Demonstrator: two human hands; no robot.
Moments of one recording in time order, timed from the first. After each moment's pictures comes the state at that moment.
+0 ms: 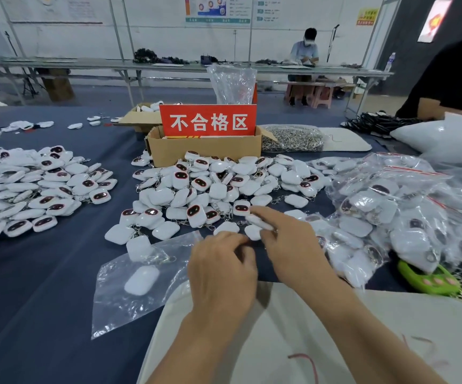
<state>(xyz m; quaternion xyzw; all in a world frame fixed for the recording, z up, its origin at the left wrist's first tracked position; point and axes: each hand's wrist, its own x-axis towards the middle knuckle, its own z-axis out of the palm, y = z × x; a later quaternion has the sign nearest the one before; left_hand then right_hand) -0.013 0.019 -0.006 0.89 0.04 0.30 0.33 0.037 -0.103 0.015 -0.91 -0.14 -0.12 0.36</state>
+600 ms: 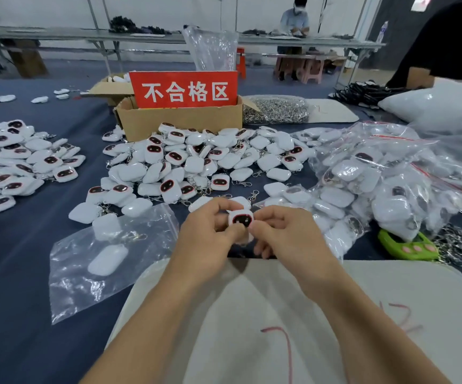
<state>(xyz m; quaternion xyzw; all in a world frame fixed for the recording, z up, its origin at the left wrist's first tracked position) 0.005 0.021 -0.010 0.78 0.01 0.04 0.63 0.009 -0.133 0.004 -0.77 0.00 0.04 0.64</state>
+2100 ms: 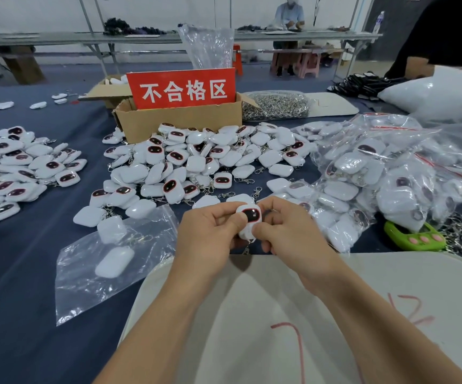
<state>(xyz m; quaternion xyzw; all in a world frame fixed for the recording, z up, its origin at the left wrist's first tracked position) 0.000 0.017 -0.006 0.70 0.03 0.03 0.71 0.014 -0.129 -0.002 -0.77 -0.03 0.06 0.63</state>
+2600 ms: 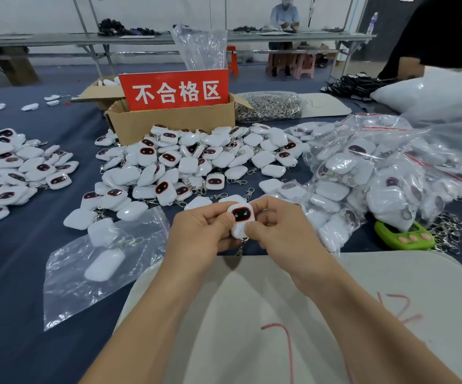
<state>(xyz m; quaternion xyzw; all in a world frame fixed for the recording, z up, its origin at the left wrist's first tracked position) 0.002 0.016 -0.003 0.67 0.03 0.01 0.74 0.012 -0.132 -0.002 -0.78 -0.02 0.04 0.62</state>
